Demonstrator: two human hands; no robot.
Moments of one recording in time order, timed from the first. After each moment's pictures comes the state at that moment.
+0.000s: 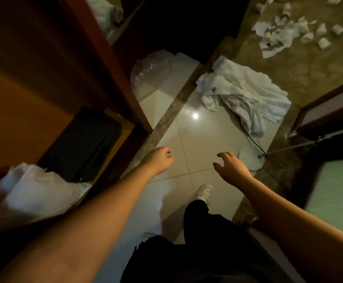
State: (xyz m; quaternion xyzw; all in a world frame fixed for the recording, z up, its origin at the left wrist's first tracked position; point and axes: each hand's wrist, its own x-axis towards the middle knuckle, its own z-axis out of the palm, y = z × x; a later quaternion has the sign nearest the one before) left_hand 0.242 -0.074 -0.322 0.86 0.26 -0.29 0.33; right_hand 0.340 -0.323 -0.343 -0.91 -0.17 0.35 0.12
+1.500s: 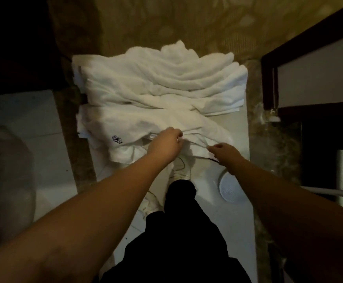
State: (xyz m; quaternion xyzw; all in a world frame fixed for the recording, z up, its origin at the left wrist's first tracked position) left_hand 0.993 -0.242 -0.759 0.86 -0.09 -0.44 0.24; right_hand 0.921 -0.442 -0.775 -0.68 0.46 0.43 0.38
